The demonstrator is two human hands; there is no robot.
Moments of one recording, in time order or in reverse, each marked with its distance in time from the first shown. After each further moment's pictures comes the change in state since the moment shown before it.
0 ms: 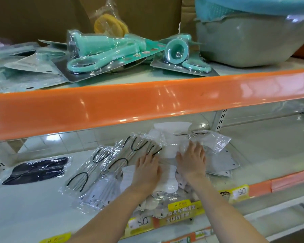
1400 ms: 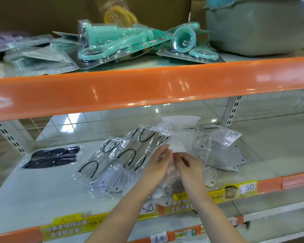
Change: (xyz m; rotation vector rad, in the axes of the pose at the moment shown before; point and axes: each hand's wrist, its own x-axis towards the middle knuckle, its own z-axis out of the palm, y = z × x) left_hand -0.035 0.036 -0.036 -1.057 0.035 -0.251; right_hand -0.086 -0.019 -0.028 0.993 -0.065 -0.151
